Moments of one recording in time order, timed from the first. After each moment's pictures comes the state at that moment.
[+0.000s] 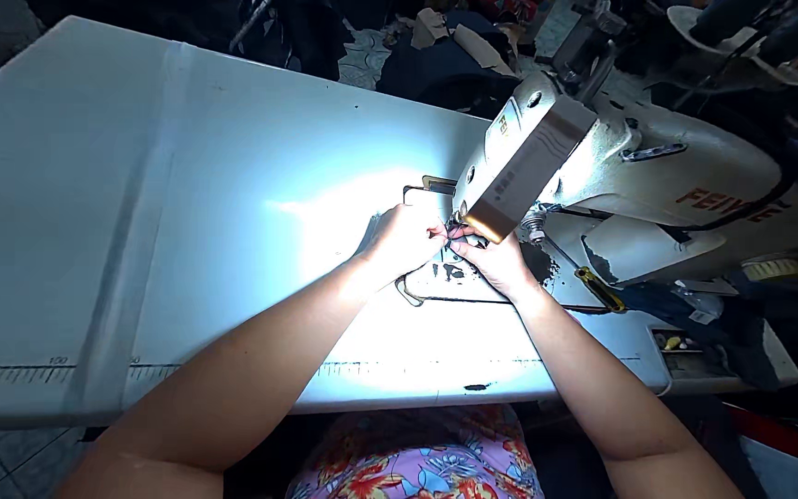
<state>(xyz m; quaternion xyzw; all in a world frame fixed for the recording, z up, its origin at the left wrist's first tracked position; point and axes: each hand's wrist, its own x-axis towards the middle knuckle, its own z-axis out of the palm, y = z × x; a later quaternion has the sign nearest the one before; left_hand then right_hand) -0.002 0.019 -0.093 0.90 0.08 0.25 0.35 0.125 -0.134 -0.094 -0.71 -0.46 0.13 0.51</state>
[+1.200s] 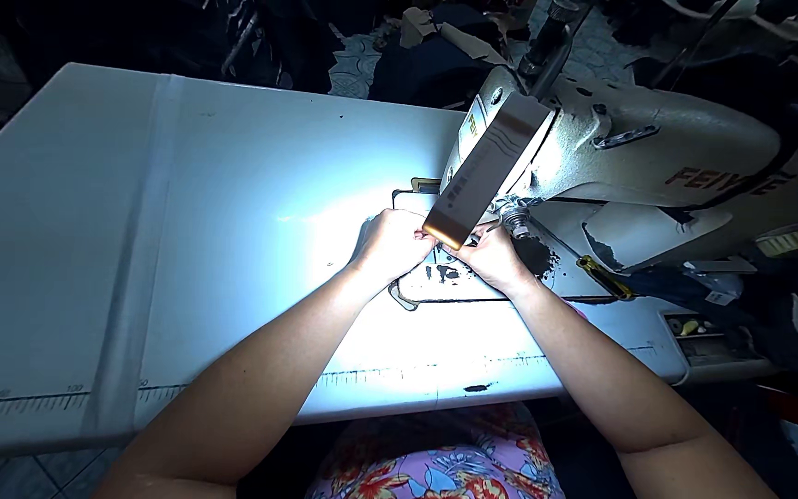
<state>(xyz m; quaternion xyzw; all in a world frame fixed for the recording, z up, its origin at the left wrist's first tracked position) 0.000 0.019 -0.090 0.90 0.14 0.20 0.37 0.122 -0.130 -0.091 -0.71 -0.46 0.12 0.51</state>
